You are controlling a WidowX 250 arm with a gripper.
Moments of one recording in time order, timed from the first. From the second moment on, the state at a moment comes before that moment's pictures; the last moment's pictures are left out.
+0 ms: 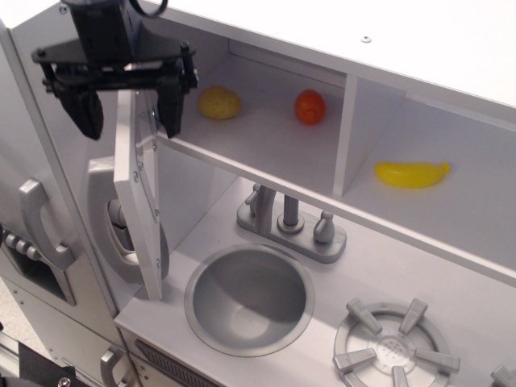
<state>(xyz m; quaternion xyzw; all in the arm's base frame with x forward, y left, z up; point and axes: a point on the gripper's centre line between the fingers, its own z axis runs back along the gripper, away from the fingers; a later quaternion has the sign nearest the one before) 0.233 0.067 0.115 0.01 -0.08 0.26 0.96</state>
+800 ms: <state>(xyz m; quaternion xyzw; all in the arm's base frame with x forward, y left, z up) 0.276 0.001 0.117 -0.02 -0.05 0.26 0.96</state>
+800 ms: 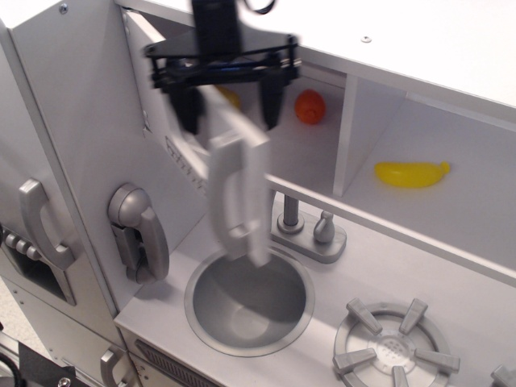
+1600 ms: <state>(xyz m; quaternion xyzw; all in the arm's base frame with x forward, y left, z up) 0.218 -0.027 0.119 -0.04 -0.04 0.17 0.98</state>
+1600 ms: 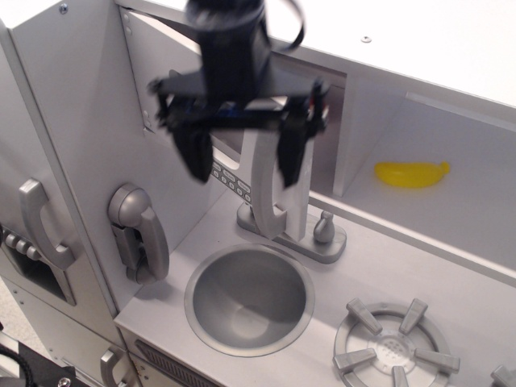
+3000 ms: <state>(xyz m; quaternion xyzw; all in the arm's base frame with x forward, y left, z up) 0.286 0.033 0.051 0.03 -0.10 0.23 0.97</state>
